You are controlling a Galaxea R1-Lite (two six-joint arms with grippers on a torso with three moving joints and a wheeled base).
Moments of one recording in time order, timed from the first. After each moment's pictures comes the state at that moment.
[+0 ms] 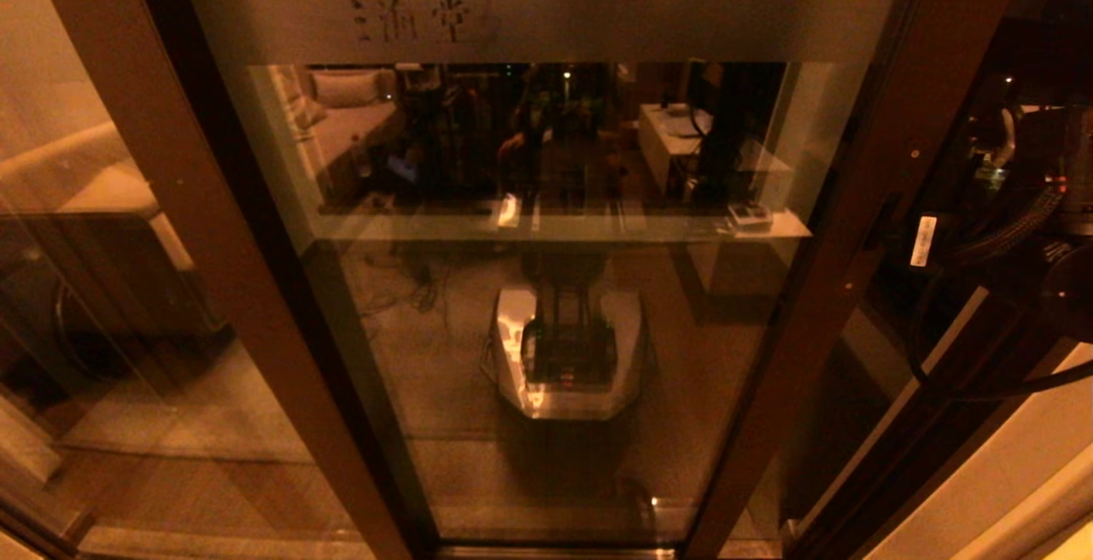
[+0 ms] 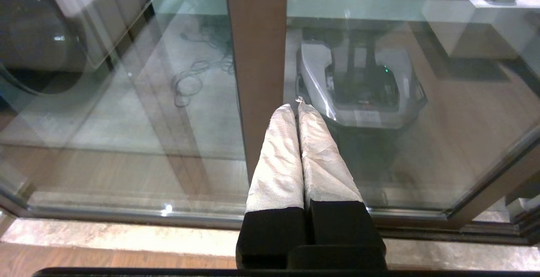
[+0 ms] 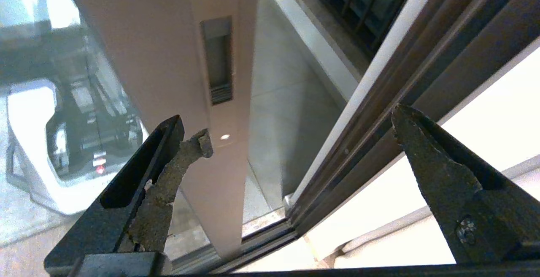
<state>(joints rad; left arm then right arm) 0.00 0.00 -0.02 0.06 0.00 0.00 0.20 1.51 -0.98 -0.23 -0.64 0.11</state>
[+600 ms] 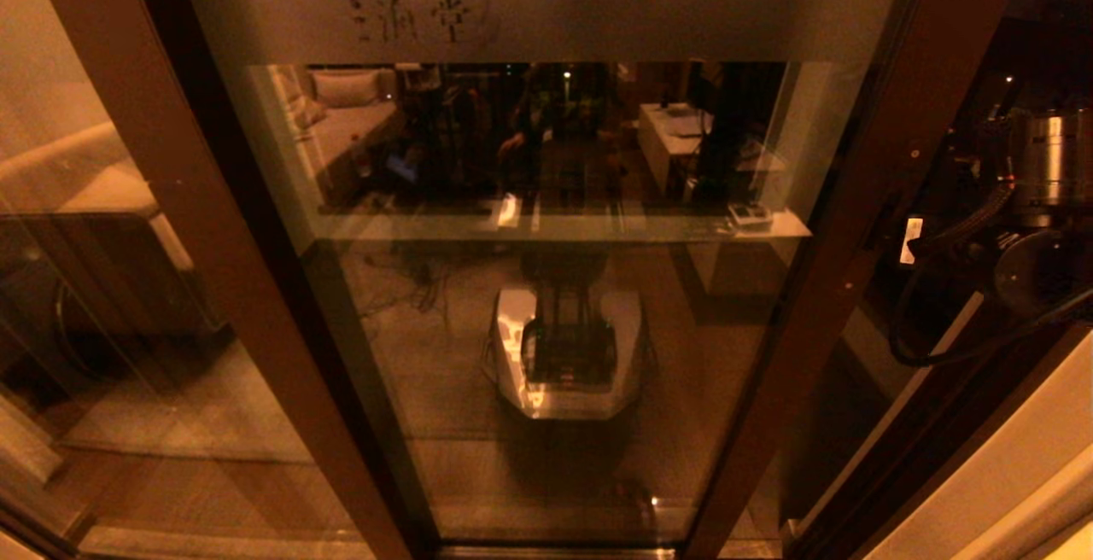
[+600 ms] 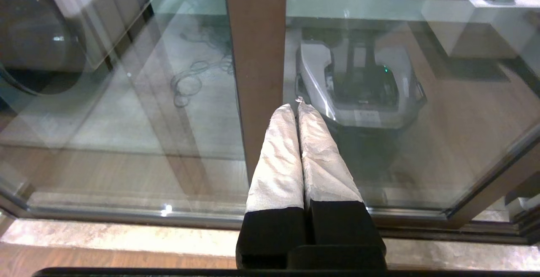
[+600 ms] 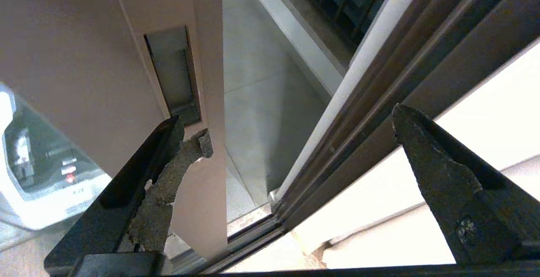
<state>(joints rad) 0.00 0.00 -0.02 0.06 0.00 0.00 0.12 1.61 -1.03 -0.24 -0.65 0.11</state>
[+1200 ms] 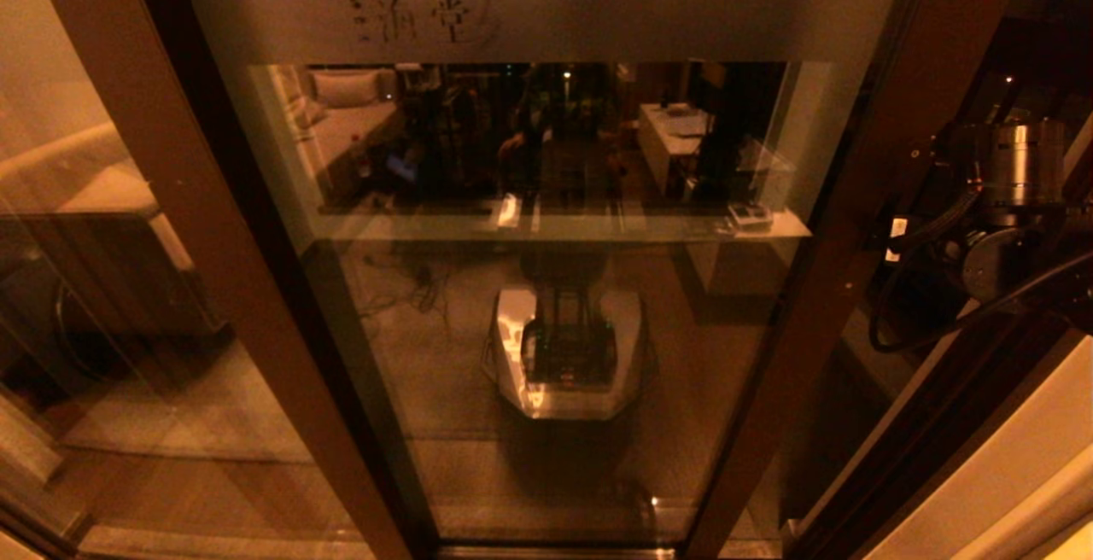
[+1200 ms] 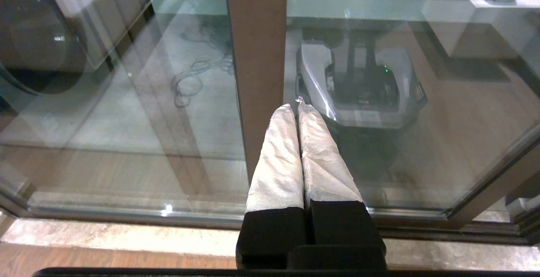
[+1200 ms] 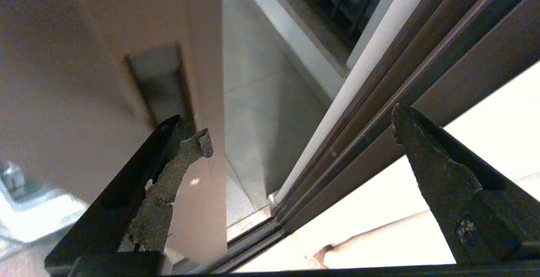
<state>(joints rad) 0.00 0.00 -0.02 0.06 0.00 0.00 0.09 1.69 -1.07 -0.28 -0.65 0.11</state>
